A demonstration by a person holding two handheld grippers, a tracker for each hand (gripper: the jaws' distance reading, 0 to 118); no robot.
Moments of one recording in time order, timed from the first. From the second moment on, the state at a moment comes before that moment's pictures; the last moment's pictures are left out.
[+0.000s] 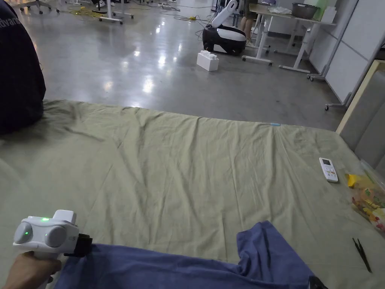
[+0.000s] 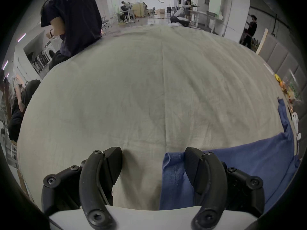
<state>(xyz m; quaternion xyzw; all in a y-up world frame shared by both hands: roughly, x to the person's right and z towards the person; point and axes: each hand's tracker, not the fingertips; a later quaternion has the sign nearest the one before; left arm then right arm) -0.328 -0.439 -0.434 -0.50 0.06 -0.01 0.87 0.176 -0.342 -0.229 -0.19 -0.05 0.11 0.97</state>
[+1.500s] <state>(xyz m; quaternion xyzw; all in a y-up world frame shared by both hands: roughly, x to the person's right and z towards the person) -0.319 -0.373 -0.336 -0.38 0.00 0.05 0.92 0.269 -0.422 -0.438 -0.49 0.00 0.09 0.87</state>
